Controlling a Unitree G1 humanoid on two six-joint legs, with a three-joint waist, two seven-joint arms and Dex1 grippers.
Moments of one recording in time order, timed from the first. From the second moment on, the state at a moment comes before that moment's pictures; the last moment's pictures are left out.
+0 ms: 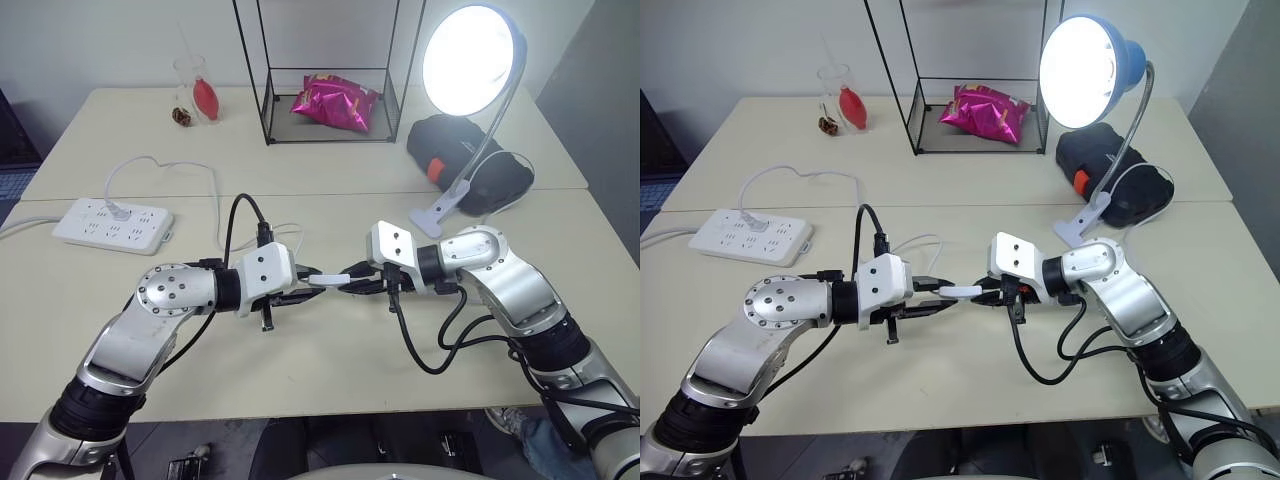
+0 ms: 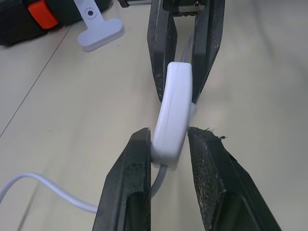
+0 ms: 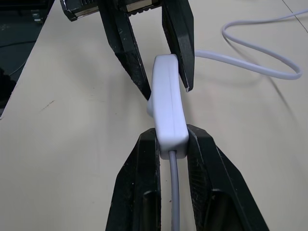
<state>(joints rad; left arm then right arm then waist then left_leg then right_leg) -0.27 0.78 -0.16 -0.42 -0.24 0.36 -0.96 -0.61 -0.51 0.39 -0.23 0.18 0.58 1.13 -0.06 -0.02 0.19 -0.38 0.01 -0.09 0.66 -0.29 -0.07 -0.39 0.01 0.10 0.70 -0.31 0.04</state>
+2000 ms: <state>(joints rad) 0.21 0.94 0.44 -0.58 -0.39 0.49 -0.92 -0.52 -0.79 0.11 -0.16 0.27 0.39 1.26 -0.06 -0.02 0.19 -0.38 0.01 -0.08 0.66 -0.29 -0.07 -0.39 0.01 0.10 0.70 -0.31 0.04</state>
